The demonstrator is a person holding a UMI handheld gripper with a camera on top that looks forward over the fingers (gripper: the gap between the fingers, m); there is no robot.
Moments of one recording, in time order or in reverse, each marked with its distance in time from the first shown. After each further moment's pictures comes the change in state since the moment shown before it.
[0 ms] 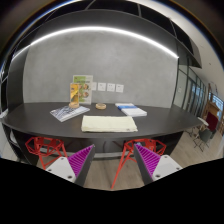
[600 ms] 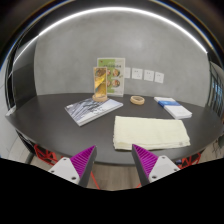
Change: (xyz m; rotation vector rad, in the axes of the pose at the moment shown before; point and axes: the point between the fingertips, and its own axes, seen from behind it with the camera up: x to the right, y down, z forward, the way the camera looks) arm -0.167 -0.016 0.203 -0.119 -0.281 -0.047
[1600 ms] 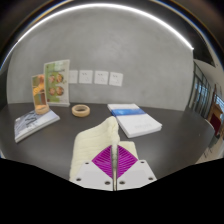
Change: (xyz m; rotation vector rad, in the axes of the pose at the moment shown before) arm 0.283 -0.062 0.096 0.040 0.262 0.029
